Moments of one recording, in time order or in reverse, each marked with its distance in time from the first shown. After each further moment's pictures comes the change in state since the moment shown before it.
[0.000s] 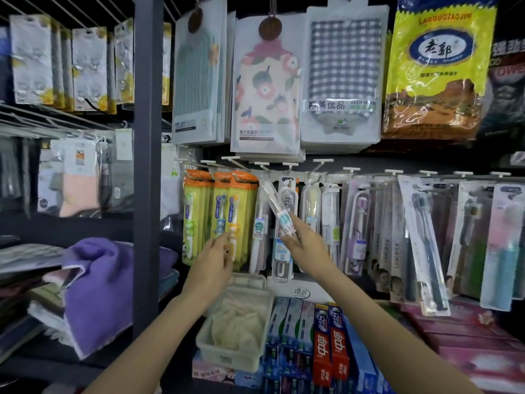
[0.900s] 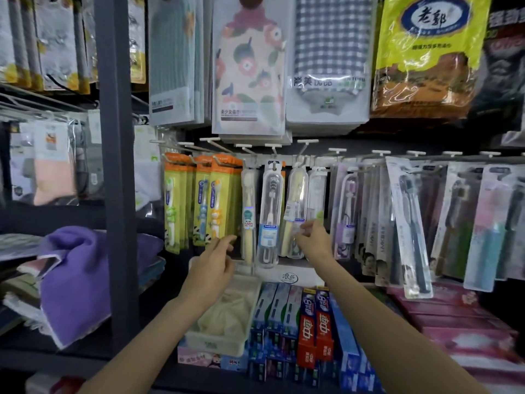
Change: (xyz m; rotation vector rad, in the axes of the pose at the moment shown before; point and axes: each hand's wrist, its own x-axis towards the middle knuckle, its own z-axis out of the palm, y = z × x) left_hand -0.014 0.001 0.034 0.004 -0.097 0.122; right_hand 0.015 0.071 0.001 0.200 0.191 0.439
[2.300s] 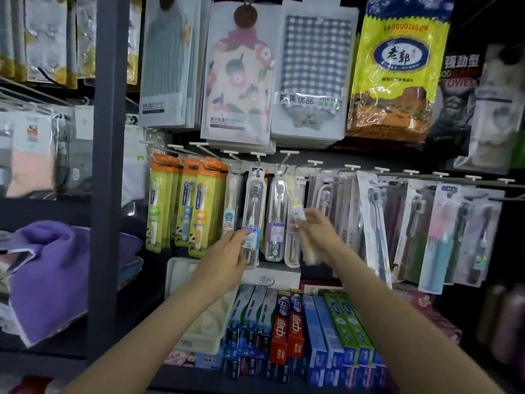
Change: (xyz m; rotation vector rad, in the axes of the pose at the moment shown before) left_hand 0.003 0.061 -0.002 -0.022 -0.031 0.142; right_hand -0.018 -0.033 -0.067 0.304 -0.188 -0.005
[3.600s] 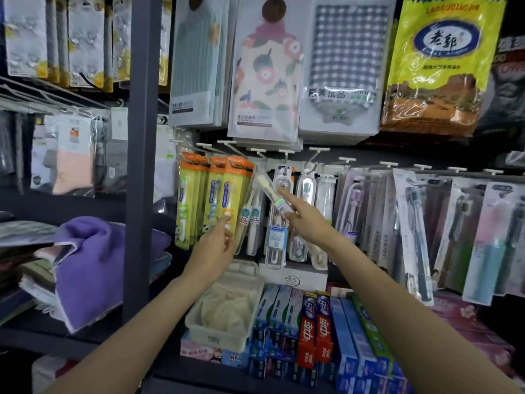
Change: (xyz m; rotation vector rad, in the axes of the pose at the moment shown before) left_hand -0.002 -0.053 -0.027 -0.110 0.120 -0.229; right_hand -0.003 -0.033 0.061 -0.629 -0.231 -0.331
